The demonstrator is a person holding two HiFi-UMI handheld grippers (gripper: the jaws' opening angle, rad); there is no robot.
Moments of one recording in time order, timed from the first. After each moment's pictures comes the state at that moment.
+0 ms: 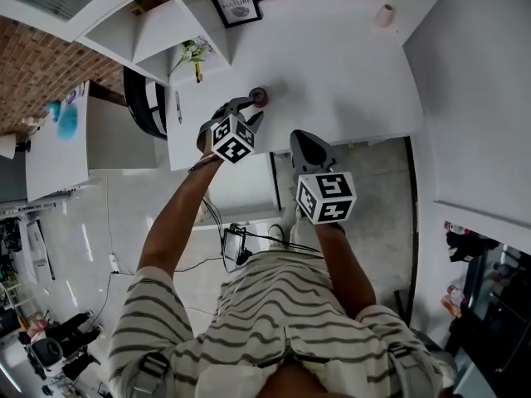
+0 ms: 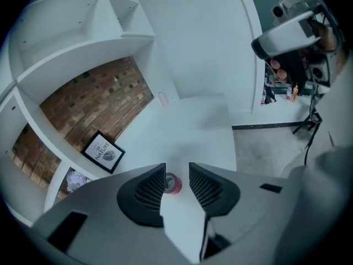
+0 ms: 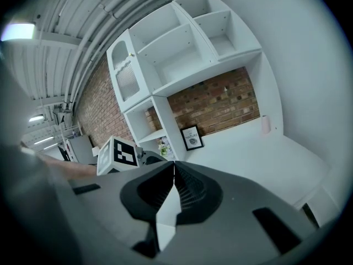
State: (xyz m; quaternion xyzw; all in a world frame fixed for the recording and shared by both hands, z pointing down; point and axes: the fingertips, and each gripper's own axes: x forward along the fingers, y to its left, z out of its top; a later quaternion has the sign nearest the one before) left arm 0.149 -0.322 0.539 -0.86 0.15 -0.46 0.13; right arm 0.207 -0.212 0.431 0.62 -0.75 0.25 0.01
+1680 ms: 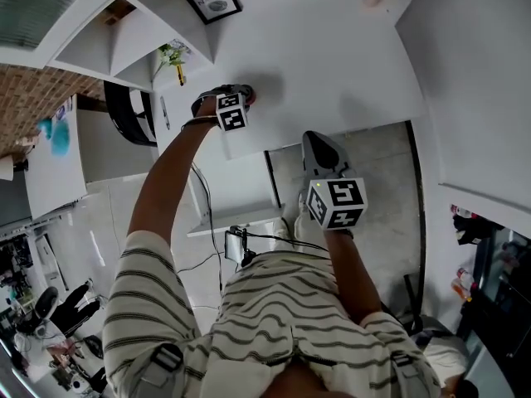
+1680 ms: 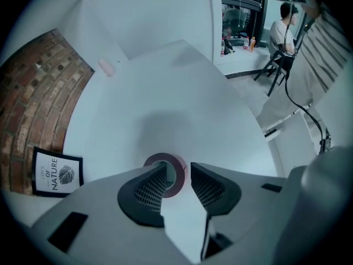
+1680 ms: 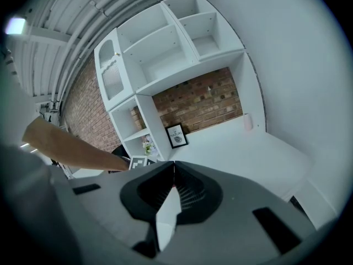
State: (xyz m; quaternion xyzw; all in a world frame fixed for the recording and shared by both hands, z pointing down) left arm 0.152 -0.379 0.687 -0.75 -0.08 -0.62 0.23; right arm 0.259 -0.200 0.459 0.66 -0.70 0.26 0.02
